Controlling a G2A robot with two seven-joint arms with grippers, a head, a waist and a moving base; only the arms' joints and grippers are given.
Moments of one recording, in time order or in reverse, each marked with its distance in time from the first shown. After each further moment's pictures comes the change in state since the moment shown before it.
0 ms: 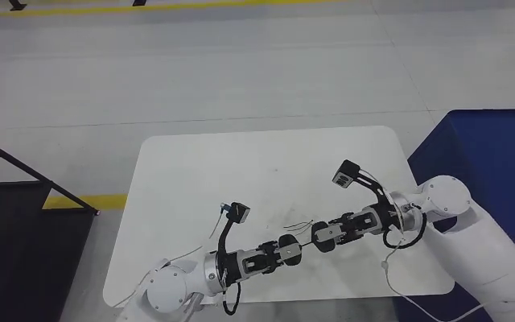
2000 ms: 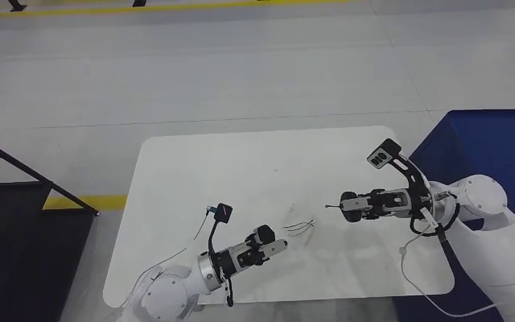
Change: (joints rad) left arm 0.055 0.023 -0.045 0.023 0.265 0.060 0.189; right arm -0.093 0.003 0.224 0.063 0.086 -0.019 -0.064
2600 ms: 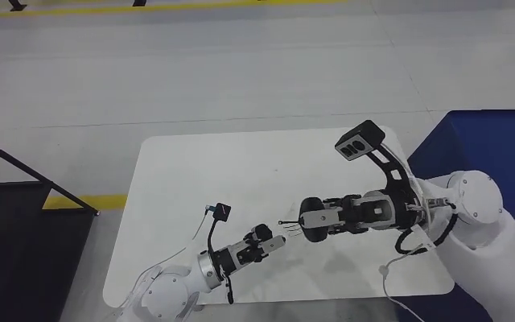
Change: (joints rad) left arm 0.000 0.000 0.000 -0.002 -0.005 -0.016 -0.003; right arm 0.184 -0.052 -0.173 -0.443 0.107 0.140 -0.319
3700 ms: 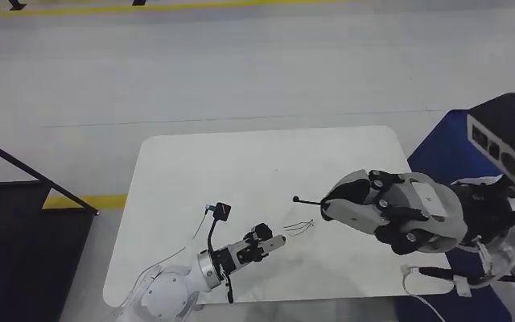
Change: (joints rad) left arm 0.000 0.000 0.000 0.000 0.000 0.000 0.000; right arm -0.010 -0.016 0.304 -0.228 -0.589 -0.435 -0.186
